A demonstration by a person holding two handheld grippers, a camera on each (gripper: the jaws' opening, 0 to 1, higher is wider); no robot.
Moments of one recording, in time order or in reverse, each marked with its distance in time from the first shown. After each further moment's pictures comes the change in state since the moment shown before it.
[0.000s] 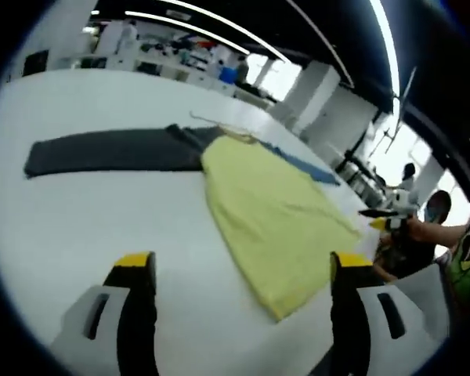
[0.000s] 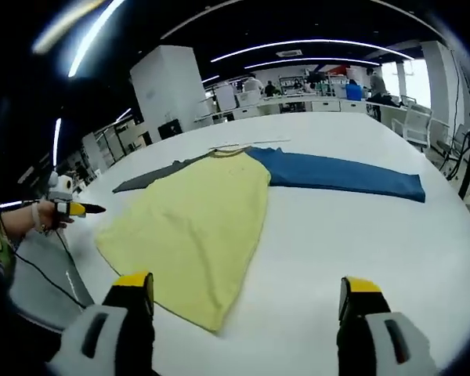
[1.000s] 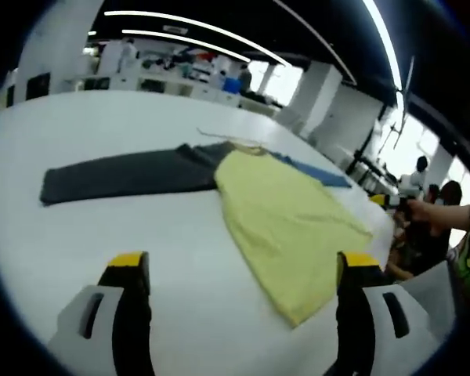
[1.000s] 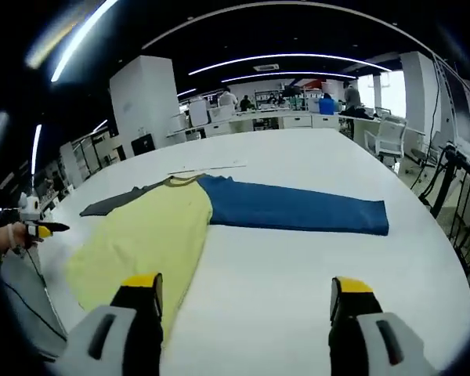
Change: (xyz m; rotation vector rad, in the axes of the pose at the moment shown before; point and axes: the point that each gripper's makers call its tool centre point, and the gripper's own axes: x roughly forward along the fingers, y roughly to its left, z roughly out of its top) left arm -0.004 0.011 0.013 0.035 -0.020 0.044; right arm 0.010 -0.077 0.061 0.053 -0.104 -0.163
